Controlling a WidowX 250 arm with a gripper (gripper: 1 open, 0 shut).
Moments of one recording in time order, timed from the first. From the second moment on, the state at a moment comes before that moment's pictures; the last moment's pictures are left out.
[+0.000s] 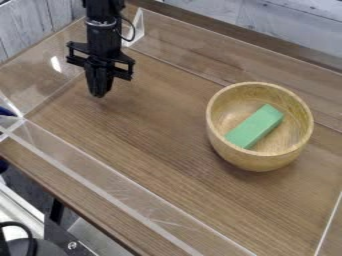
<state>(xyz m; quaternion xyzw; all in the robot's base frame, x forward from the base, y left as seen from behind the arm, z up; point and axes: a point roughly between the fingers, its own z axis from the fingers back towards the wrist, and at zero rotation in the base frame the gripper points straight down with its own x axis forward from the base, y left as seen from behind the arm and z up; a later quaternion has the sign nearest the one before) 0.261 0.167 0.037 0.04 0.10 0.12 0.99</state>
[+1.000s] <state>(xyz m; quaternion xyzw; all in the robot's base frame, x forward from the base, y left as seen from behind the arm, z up) 0.273 0.173 0.023 0.08 0.08 0.12 0.99</state>
